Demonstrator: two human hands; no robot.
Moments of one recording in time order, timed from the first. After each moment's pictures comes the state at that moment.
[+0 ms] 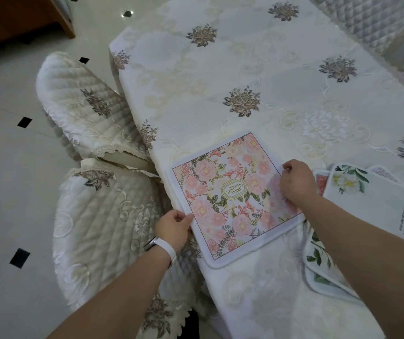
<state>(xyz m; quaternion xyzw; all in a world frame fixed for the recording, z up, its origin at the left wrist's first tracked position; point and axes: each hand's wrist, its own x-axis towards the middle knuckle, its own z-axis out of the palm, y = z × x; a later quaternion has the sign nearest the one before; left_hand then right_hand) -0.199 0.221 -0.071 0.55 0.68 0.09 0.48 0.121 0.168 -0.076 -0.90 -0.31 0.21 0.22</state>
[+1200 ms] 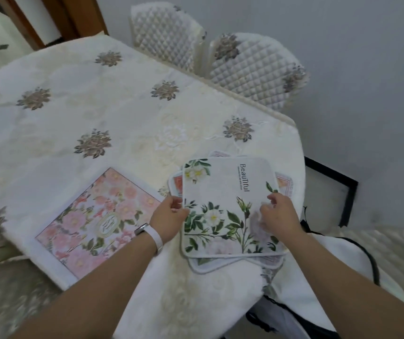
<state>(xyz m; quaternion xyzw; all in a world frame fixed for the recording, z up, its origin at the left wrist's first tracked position) 0.049 0.110 -0.017 0.76 0.37 -0.05 0.54 0.199 -0.138 -0.032 -0.92 -0.02 0.21 0.33</state>
